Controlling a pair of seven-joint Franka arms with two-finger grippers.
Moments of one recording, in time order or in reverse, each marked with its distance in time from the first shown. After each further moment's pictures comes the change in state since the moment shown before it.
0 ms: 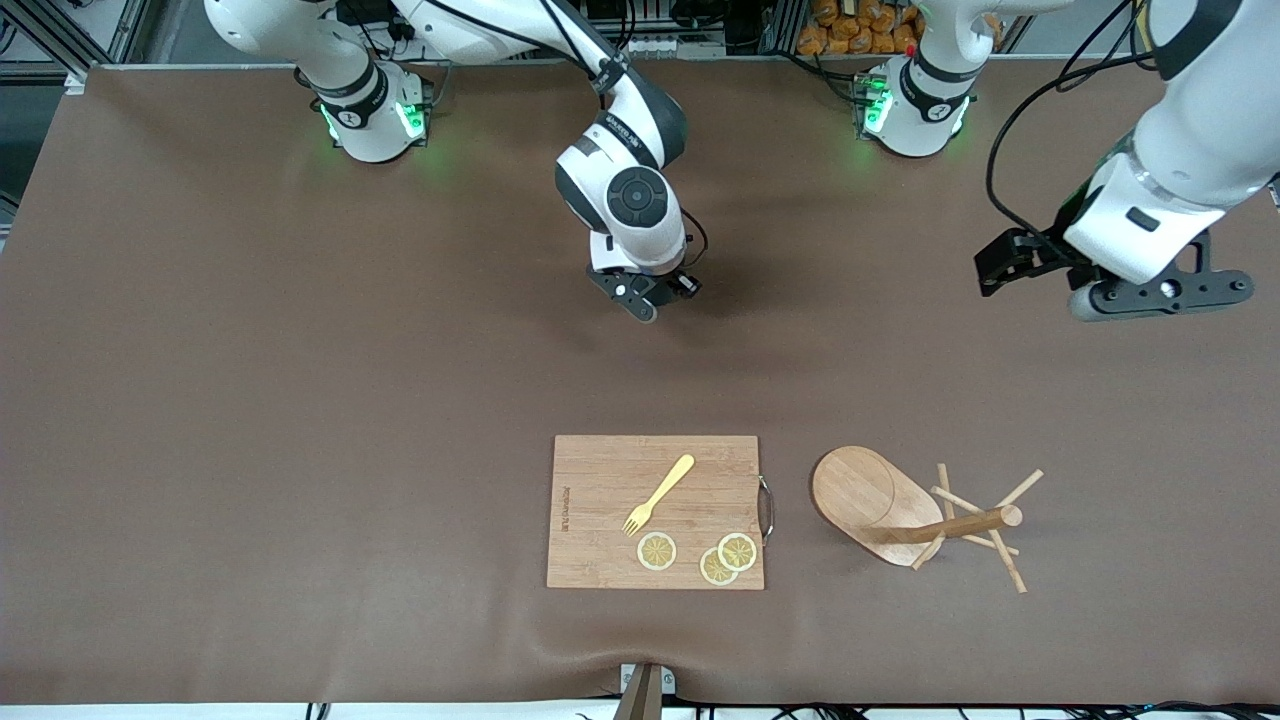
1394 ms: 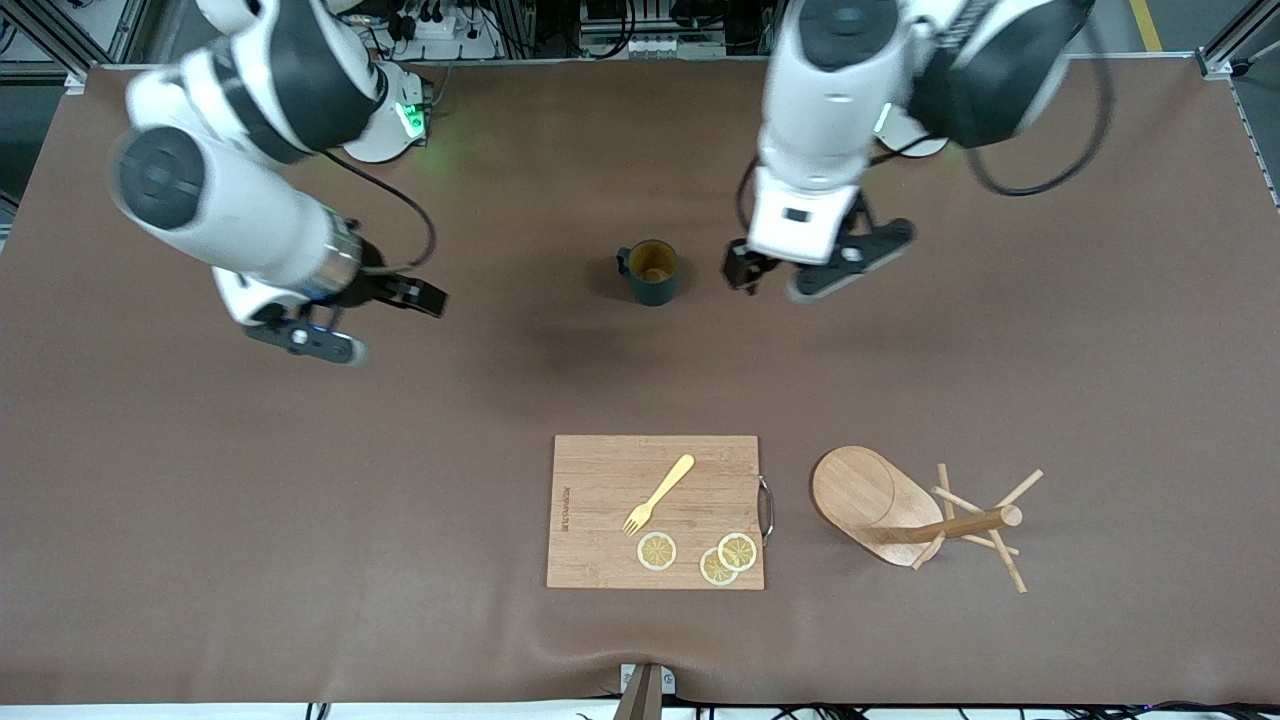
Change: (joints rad) left arm -0.461 0.208 -0.027 0.092 0.128 0.112 -0.898; right arm -0.566 -0.502 -0.033 -0.024 -0.141 -0.544 -0.939
